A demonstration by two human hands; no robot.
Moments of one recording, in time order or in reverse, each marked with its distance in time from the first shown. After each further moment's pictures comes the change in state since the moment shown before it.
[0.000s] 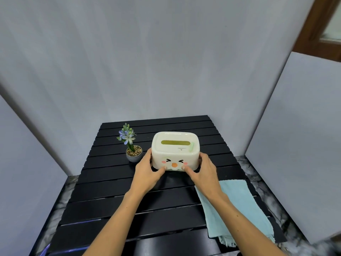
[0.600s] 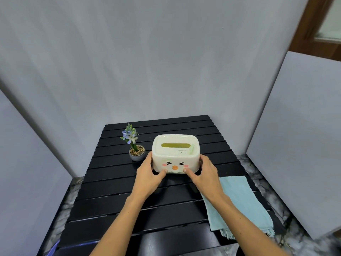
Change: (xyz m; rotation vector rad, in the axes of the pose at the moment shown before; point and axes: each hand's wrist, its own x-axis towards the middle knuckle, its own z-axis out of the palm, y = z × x) left_hand -0.021 0.003 -0.005 0.018 0.006 -0.024; right_hand -0.019 -0.003 -0.003 -0.027 -0.008 -0.012
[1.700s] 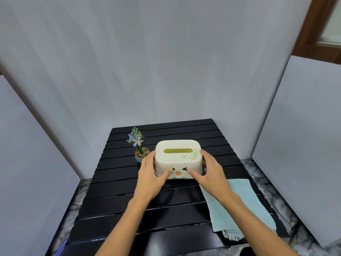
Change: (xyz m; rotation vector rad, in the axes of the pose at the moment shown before) left_hand -0.010 0.008 -0.007 0.111 0.127 0.067; right_hand 0.002 -0.008 -0.021 -0.003 -0.086 -0.125
